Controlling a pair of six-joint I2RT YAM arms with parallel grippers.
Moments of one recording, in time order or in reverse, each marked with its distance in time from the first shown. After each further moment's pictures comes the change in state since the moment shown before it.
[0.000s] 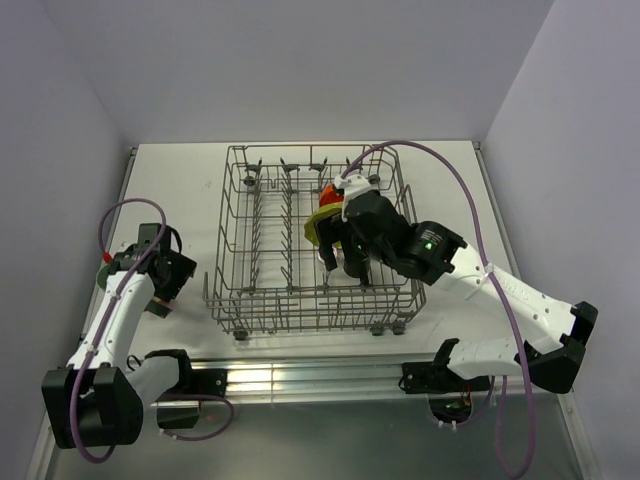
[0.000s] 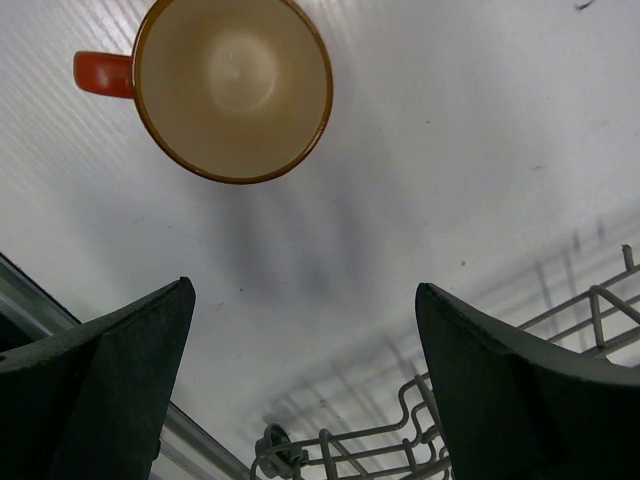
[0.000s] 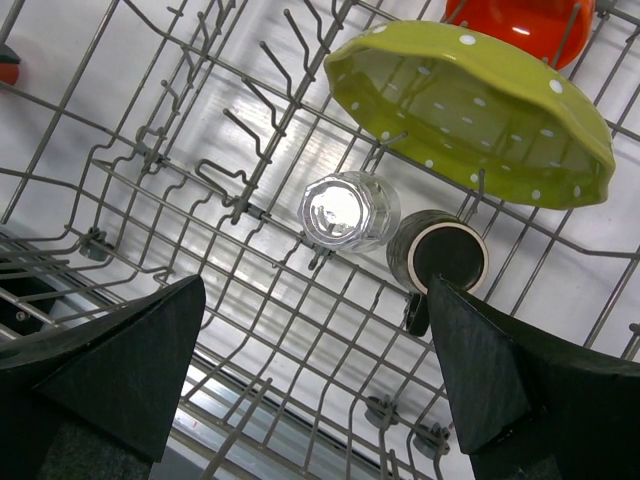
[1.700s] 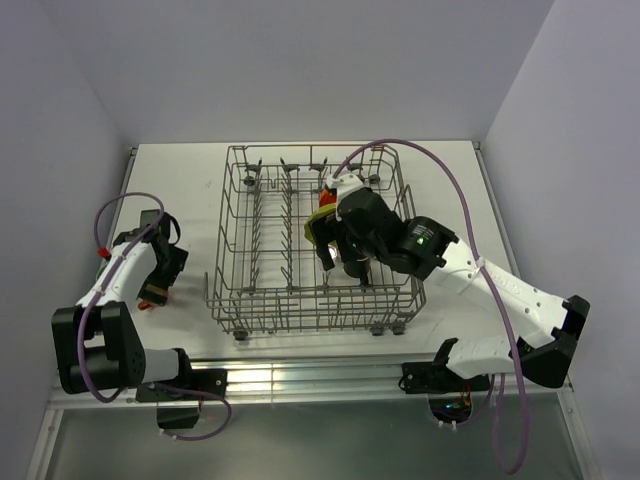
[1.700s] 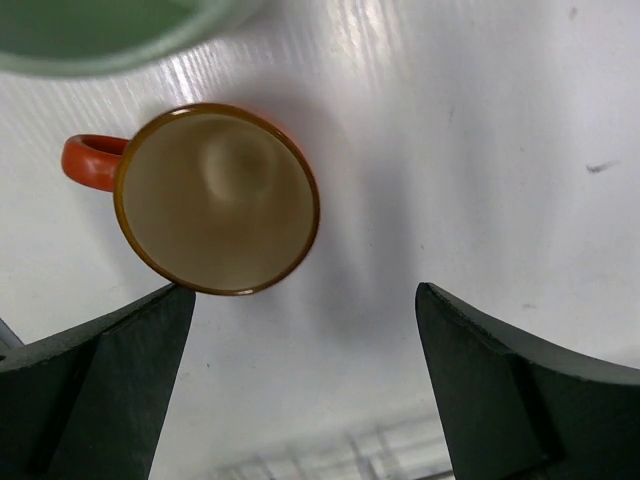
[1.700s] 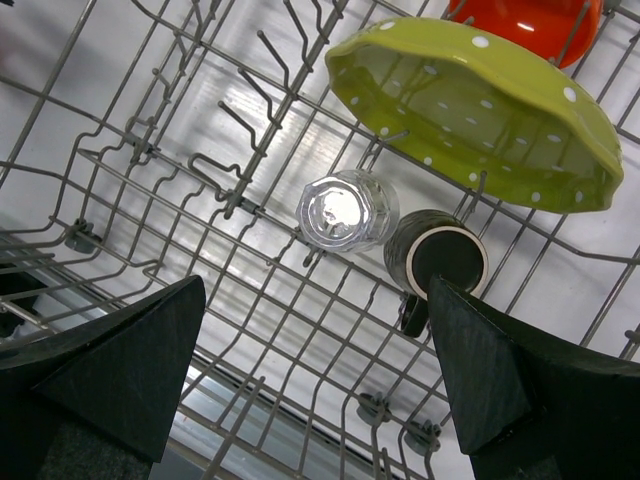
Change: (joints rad) left arm 0.056 0.270 0.065 0.091 -0.096 -0.098; right arm 0.000 0.044 0.030 -0.023 -0.010 -0.026
